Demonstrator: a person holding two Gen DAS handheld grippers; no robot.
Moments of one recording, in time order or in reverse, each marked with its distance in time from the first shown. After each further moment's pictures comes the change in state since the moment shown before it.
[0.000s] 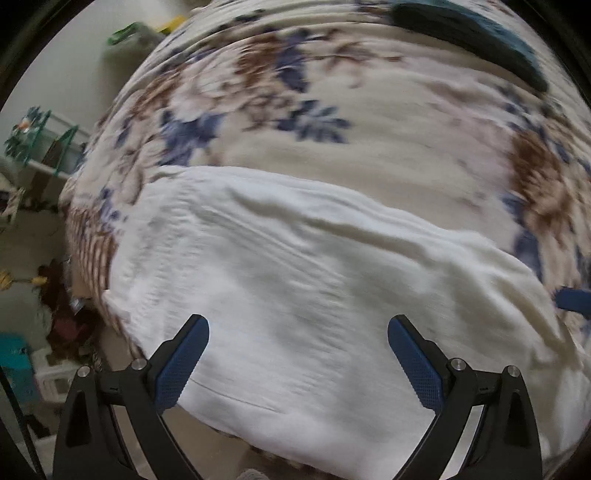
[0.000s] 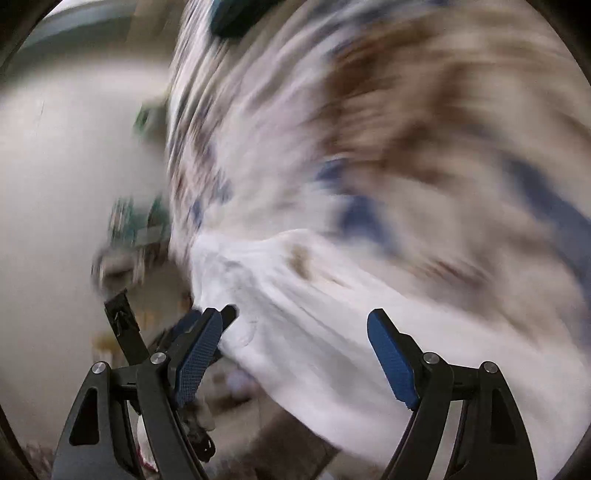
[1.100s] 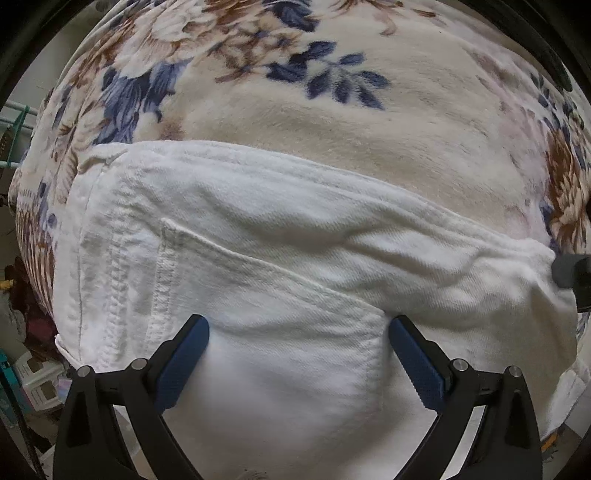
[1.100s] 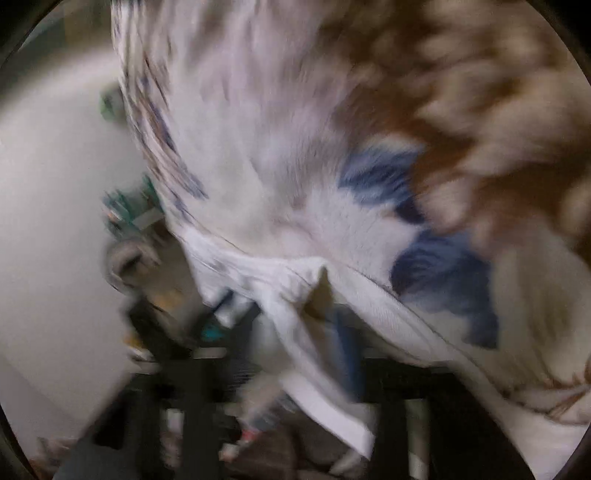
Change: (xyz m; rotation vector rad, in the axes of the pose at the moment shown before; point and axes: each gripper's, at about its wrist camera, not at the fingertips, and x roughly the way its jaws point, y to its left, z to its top) left arm 0.078 0.029 0.031 0.065 0.190 -0.162; right arm 0.081 -0.008 0.048 0.218 0.255 0.063
